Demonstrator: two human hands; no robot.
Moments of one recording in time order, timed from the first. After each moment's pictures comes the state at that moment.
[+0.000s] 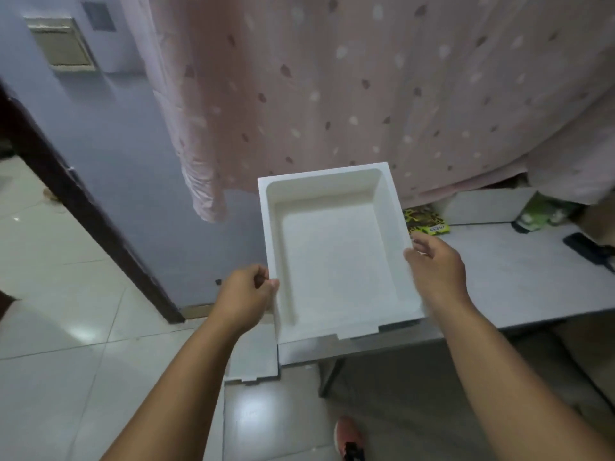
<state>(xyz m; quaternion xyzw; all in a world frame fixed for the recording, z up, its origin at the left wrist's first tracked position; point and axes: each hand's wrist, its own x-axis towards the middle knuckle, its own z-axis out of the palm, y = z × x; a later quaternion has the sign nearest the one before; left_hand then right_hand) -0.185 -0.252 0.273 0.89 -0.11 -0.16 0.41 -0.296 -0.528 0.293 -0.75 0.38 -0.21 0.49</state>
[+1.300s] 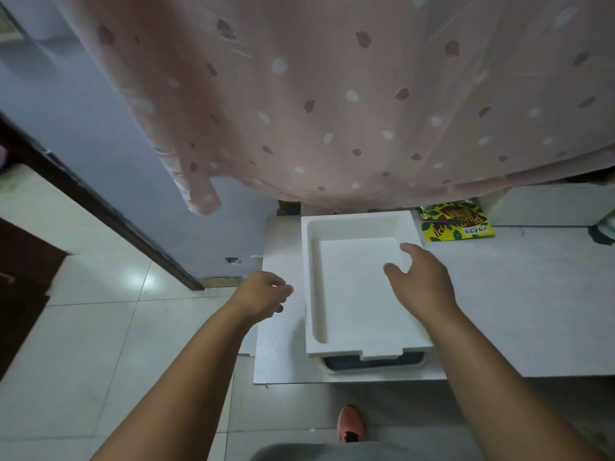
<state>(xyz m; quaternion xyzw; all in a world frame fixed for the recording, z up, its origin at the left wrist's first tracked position) -0.116 -0.376 0.217 0.87 0.03 -0.31 0.39 -0.202 -0.635 0.228 -0.88 0.32 0.00 0.36</state>
